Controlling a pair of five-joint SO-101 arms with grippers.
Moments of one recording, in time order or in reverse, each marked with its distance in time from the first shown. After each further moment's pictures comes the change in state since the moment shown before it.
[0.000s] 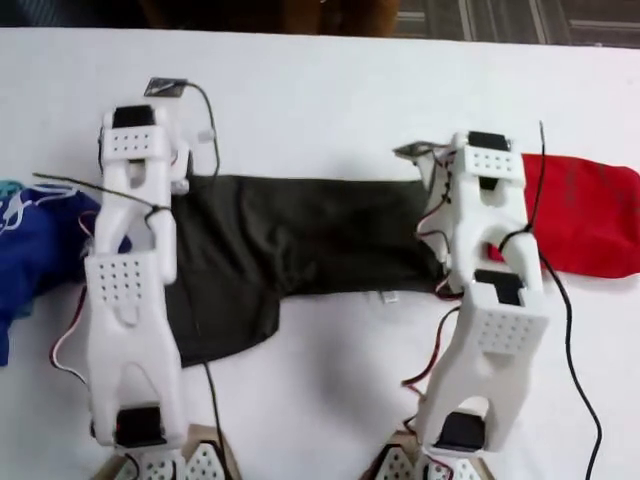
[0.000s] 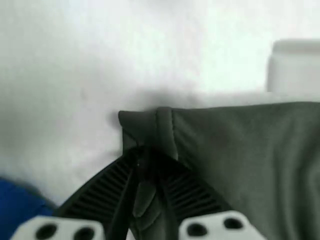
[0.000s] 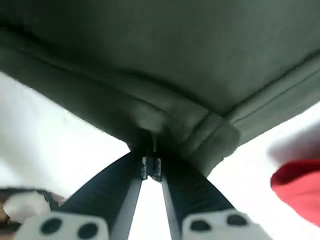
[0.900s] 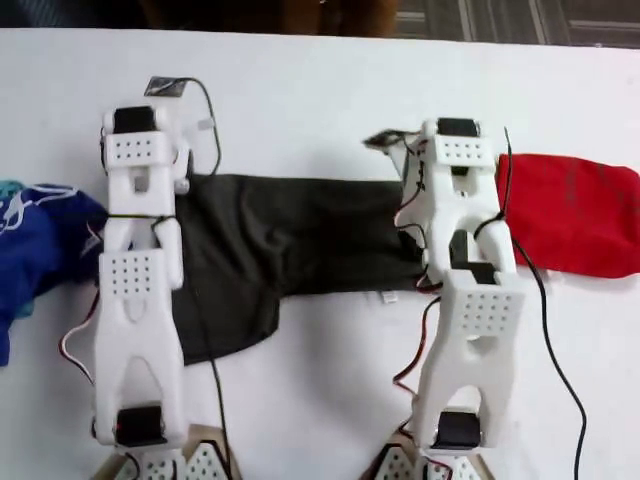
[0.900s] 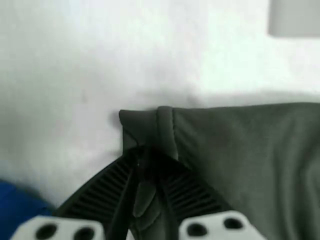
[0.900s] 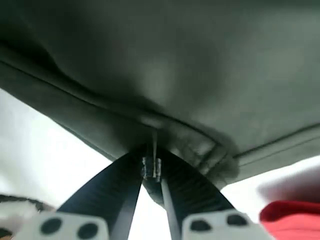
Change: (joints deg) left arm 0.0 11.5 -21.9 9.7 0.0; right arm -5.2 8.2 -11.9 3.0 -0.2
